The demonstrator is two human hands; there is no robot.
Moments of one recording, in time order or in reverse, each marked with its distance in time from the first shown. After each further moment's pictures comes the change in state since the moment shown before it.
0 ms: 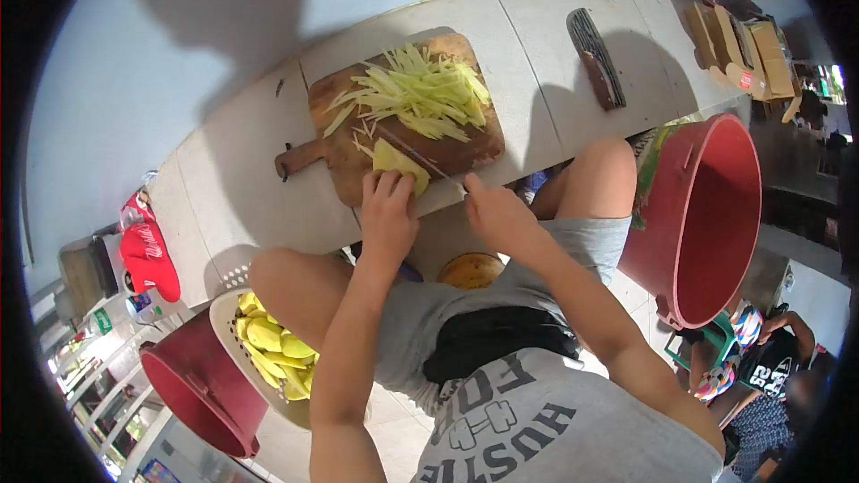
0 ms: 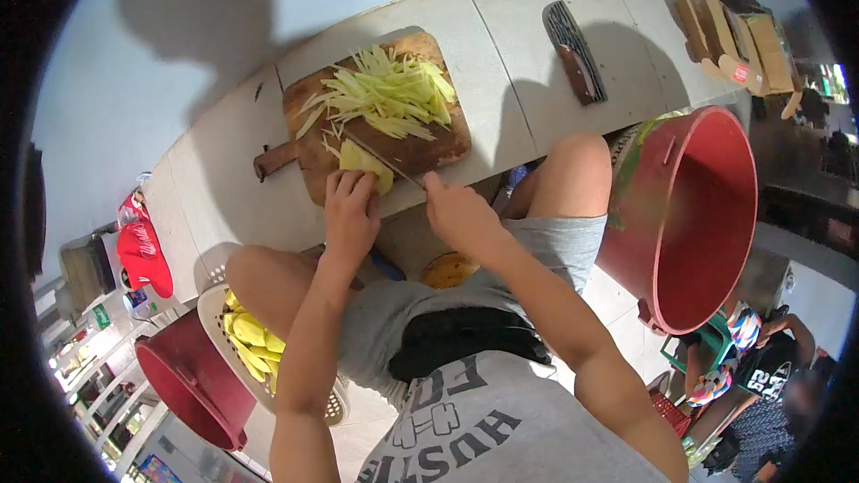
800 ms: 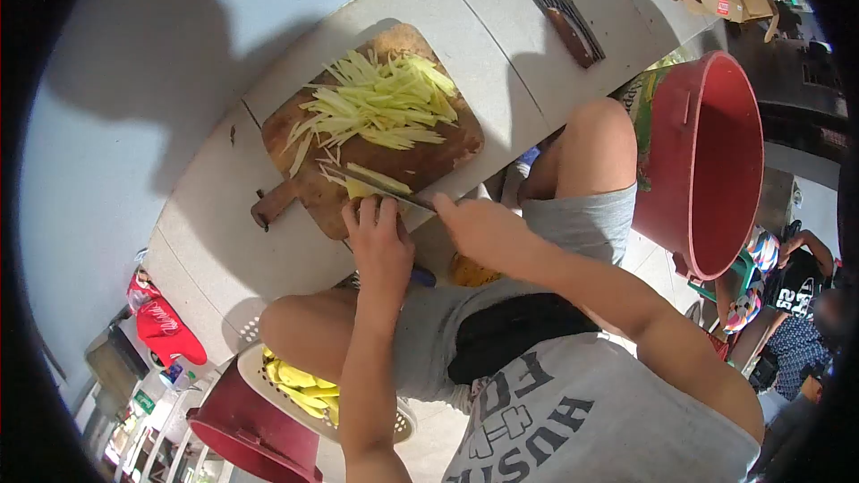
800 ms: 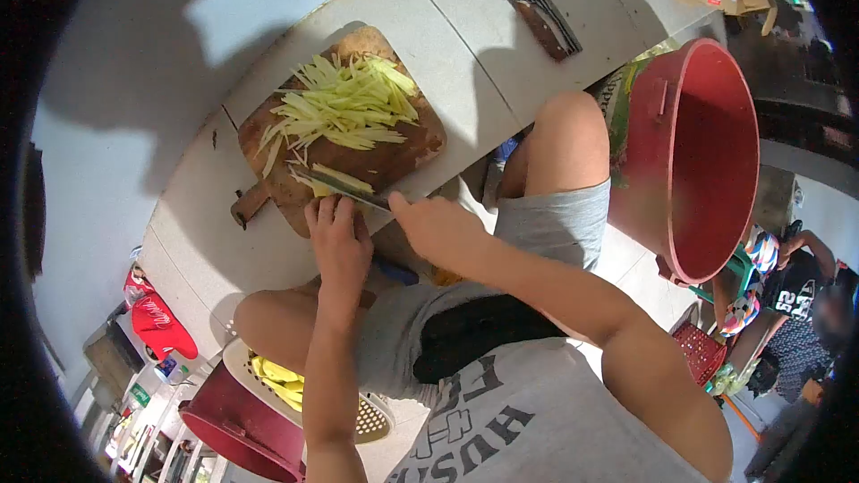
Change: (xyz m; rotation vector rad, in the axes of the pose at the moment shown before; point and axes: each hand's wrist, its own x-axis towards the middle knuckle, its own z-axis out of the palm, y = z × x) left_hand 0.010 0.005 -0.003 0.076 -0.151 -0.008; right_hand 0.006 -0.027 -0.003 -0.147 -0.259 0.158
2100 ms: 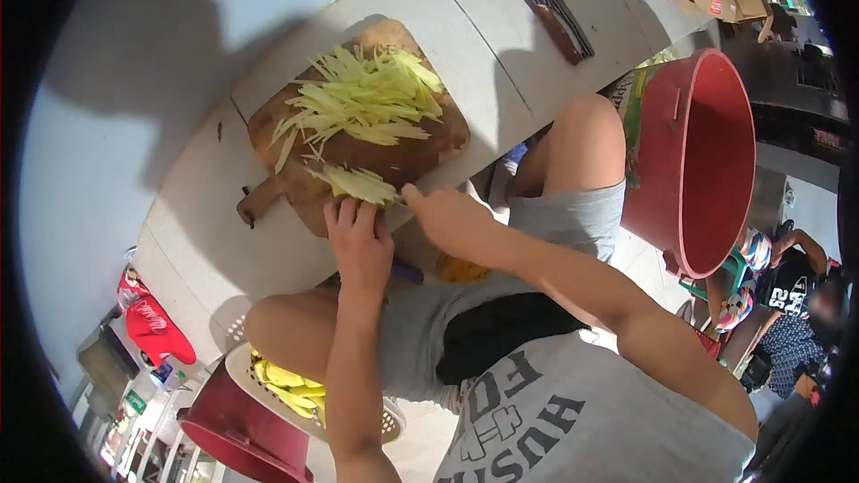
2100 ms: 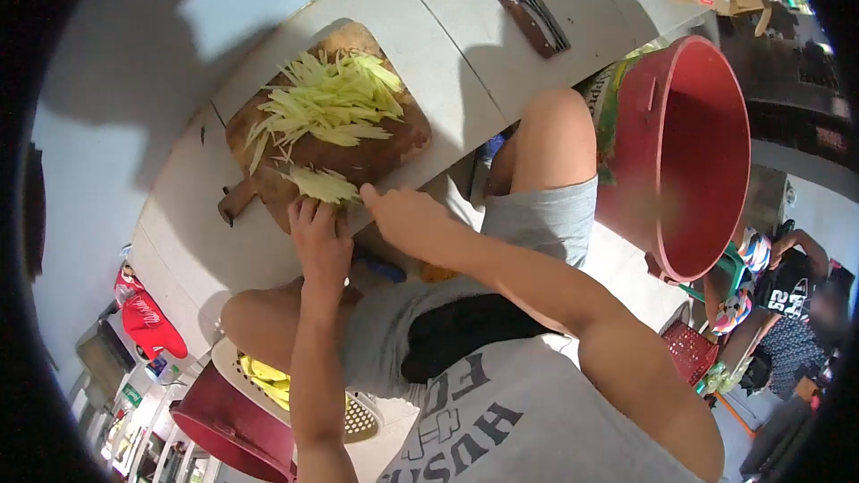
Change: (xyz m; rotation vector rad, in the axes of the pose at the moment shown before) left_hand -0.004 -0.007 0.003 -0.036 0.074 0.022; right_hand 0.023 -0.003 0.010 0.125 0.040 -0.010
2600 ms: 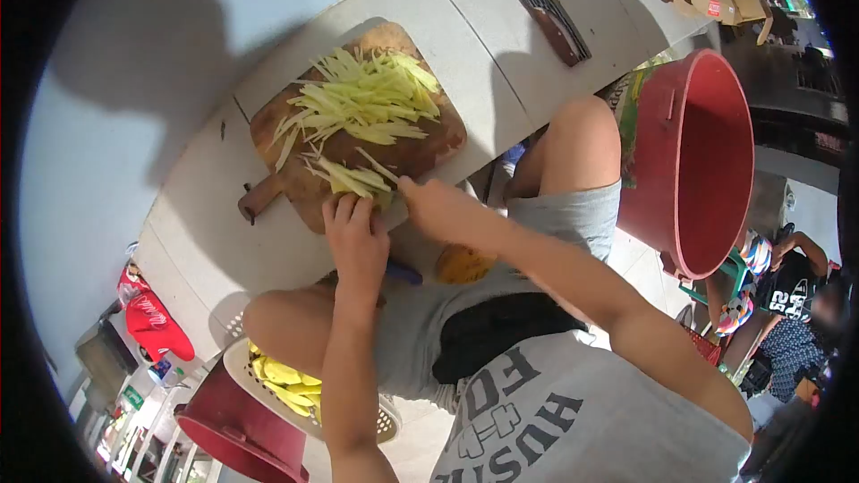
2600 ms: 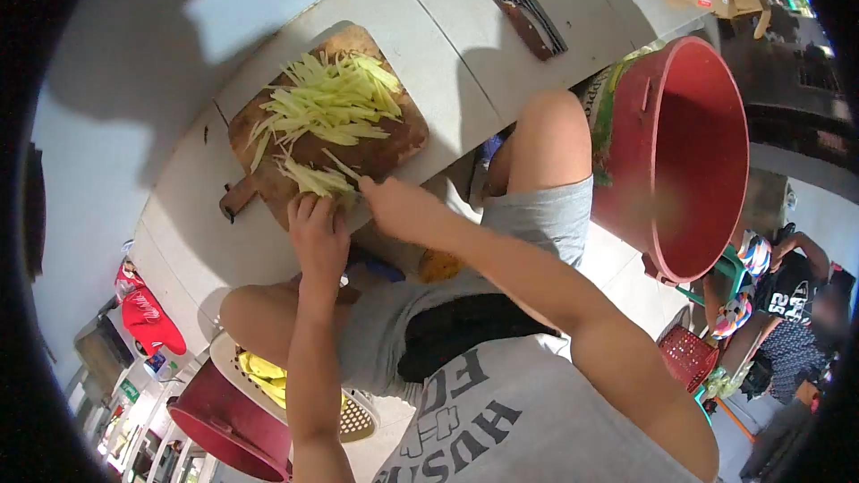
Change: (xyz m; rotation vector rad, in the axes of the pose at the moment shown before) left_hand -0.002 -0.004 0.001 0.036 -0.006 -0.016; right_hand 0.014 0.019 0.018 0.044 0.016 -0.040
